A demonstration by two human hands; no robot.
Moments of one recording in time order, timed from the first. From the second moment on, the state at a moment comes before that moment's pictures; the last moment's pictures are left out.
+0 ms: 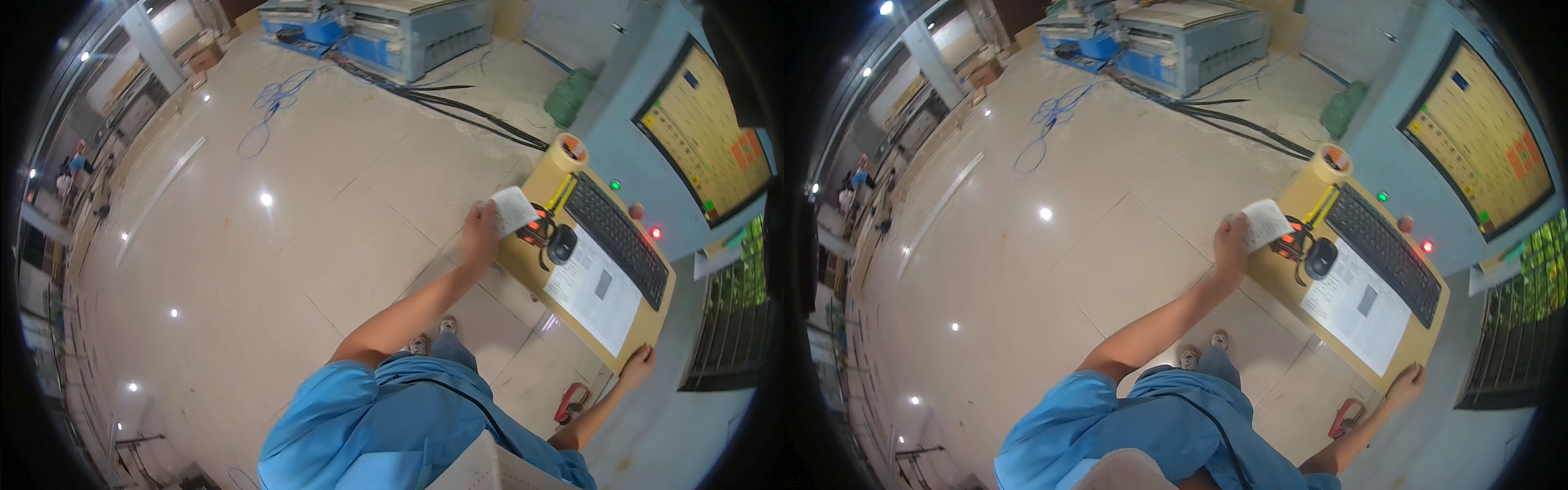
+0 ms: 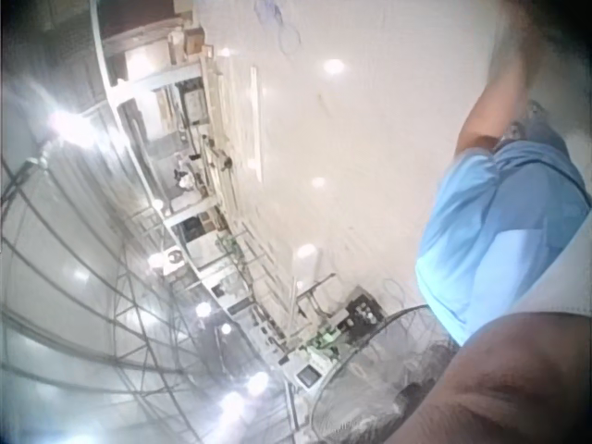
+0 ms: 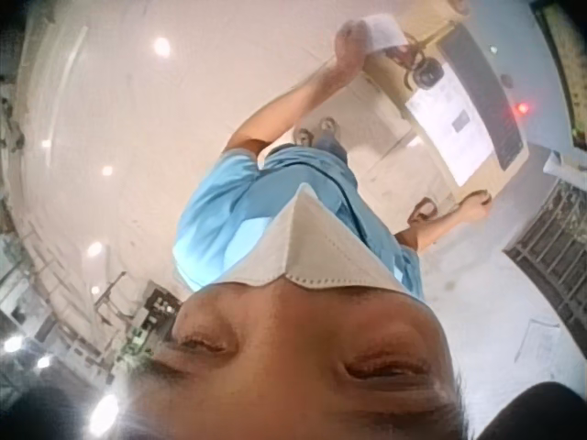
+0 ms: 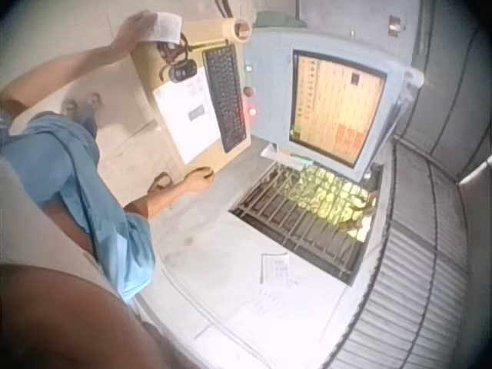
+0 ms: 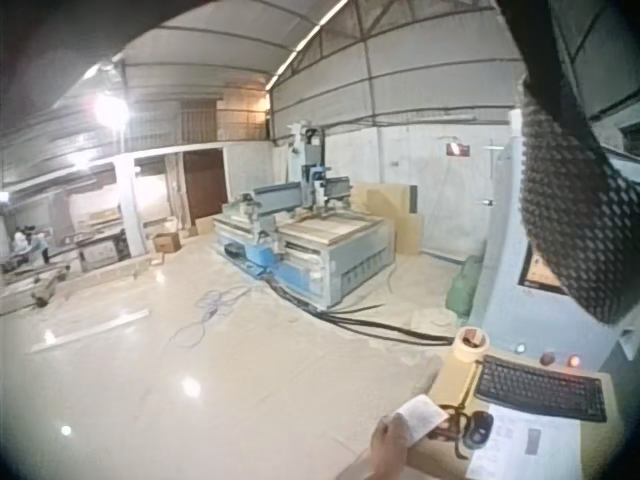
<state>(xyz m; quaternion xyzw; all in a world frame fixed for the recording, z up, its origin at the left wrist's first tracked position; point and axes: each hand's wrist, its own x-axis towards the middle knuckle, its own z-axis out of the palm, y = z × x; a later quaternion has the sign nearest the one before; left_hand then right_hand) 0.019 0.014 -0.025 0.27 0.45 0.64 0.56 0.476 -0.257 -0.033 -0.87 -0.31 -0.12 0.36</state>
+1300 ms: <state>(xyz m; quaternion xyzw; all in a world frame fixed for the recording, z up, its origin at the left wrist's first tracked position) -0.586 0.158 -0.360 -0.17 0.86 0.36 0.31 -0.033 0.474 -0.341 -0.78 -0.25 0.52 0.24</state>
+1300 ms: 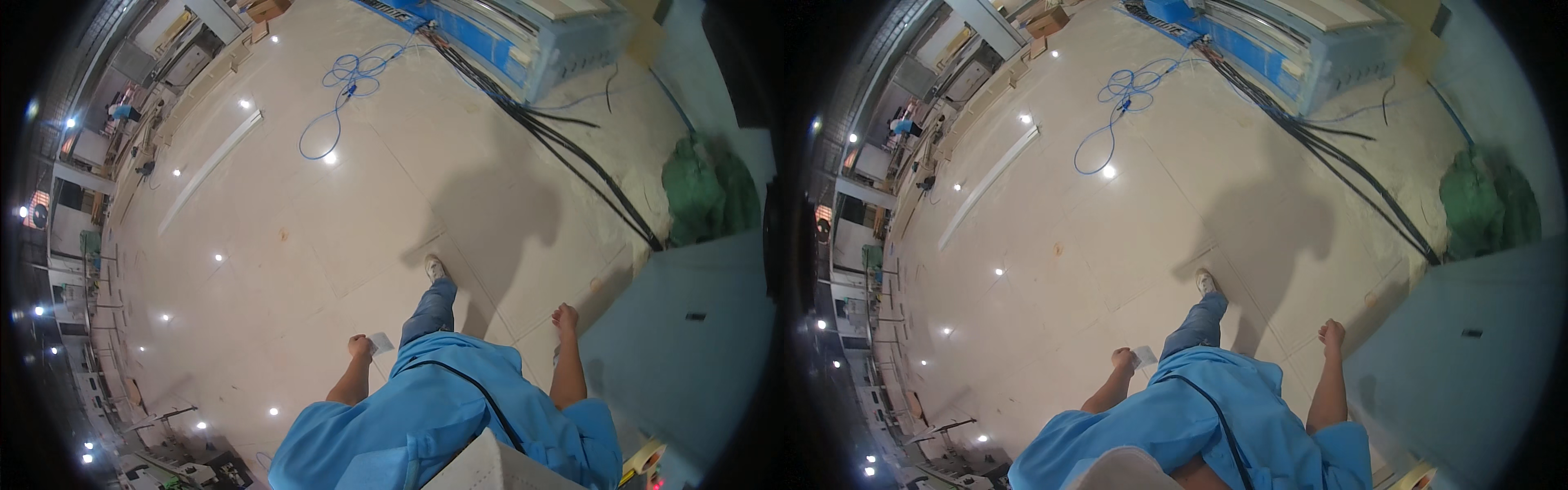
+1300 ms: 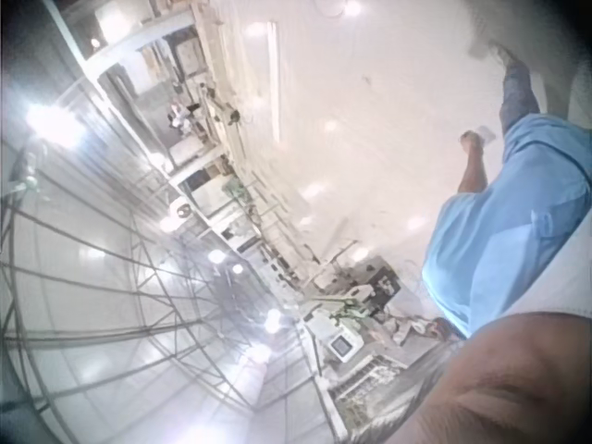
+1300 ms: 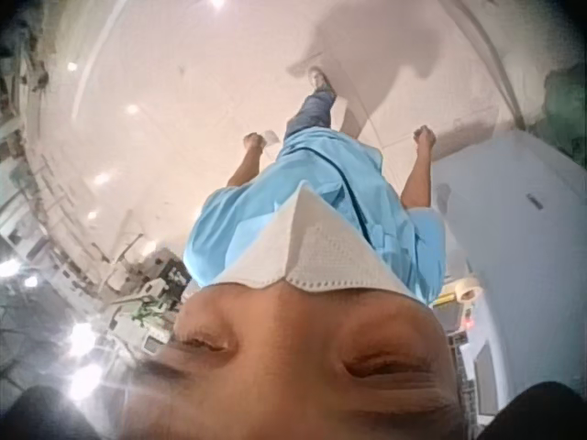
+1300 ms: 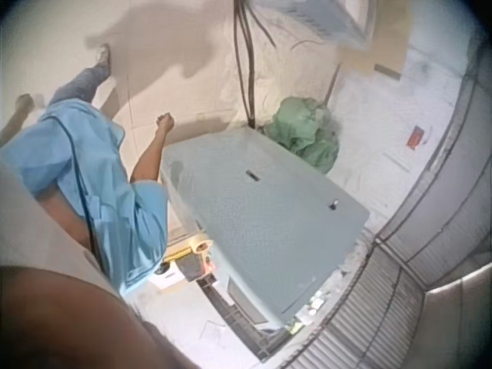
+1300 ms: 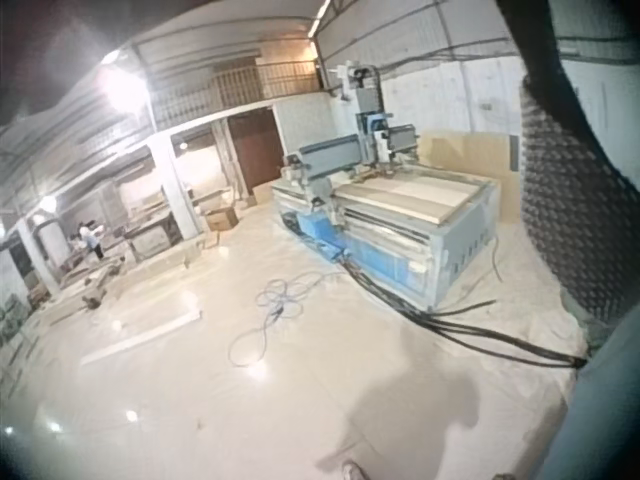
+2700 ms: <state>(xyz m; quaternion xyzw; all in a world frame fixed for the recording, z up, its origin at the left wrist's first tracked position) -1.381 1.189 -0.716 0.23 0.90 0.08 0.36 -0.844 1.190 -0.455 -0.73 -0.30 0.60 -0.12</state>
